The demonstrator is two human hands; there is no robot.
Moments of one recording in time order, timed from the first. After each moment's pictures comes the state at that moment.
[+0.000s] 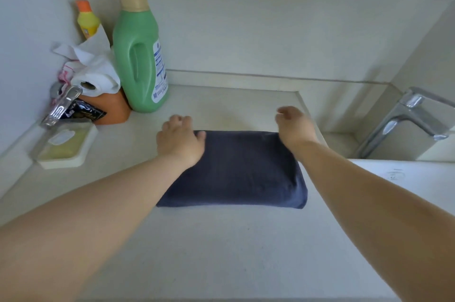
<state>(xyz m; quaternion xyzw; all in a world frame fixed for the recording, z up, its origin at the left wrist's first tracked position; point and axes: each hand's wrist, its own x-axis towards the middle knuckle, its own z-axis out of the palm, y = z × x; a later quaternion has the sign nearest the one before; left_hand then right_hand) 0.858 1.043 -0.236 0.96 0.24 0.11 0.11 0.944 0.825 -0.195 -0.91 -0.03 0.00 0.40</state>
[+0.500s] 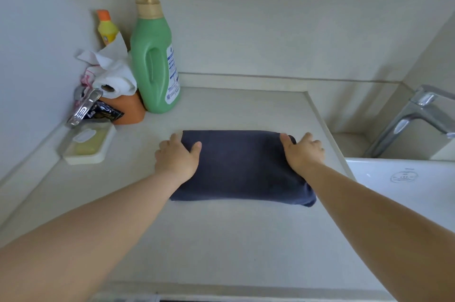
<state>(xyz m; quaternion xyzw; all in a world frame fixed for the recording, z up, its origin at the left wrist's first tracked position) 0.811 1.049 -0.244 0.89 0.37 0.05 0.27 0.913 0.813 -0.228 -0.95 0.07 0.07 0.29</state>
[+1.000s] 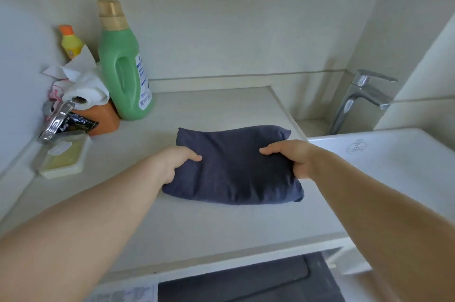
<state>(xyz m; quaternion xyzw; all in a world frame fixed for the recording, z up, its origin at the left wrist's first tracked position) 0.788 1.008 -0.197 0.72 0.34 -0.14 0.58 0.846 0.764 -0.187 -0.76 0.16 0.31 0.55</state>
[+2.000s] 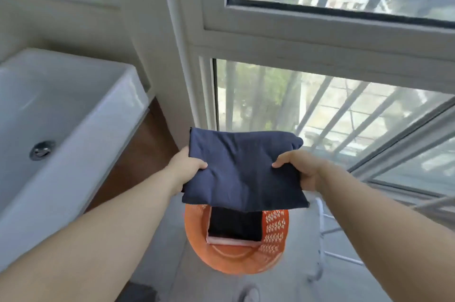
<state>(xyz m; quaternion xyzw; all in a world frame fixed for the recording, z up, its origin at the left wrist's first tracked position) 0.644 0.321 -0.389 0.76 -0.15 -0.47 0.43 0.428 0.175 -0.355 -0.47 0.58 0.02 0.67</state>
